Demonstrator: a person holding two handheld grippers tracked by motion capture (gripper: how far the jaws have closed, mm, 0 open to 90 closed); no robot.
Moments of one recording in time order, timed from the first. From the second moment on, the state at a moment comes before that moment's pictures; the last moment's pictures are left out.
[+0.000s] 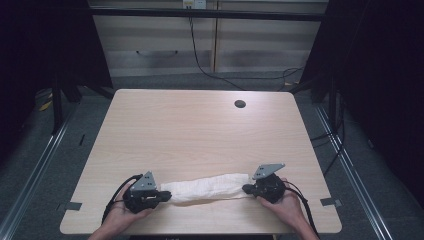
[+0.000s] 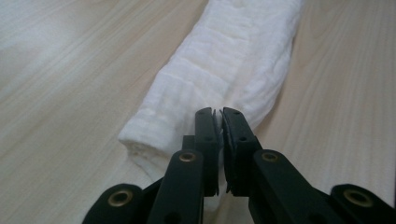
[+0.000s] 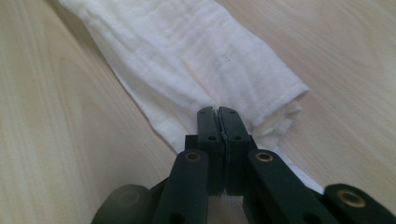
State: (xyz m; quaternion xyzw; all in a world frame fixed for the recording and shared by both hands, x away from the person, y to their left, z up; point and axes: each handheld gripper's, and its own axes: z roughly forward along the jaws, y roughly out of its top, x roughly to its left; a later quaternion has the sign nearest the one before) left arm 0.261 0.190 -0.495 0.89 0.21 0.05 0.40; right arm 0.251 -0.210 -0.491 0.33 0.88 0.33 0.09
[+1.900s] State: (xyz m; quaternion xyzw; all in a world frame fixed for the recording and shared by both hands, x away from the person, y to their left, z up) left arm 0.277 0.275 -0.470 0.79 0.39 0.06 0.46; right arm 0.229 -0.301 -0.459 0.48 0.73 0.46 0.16
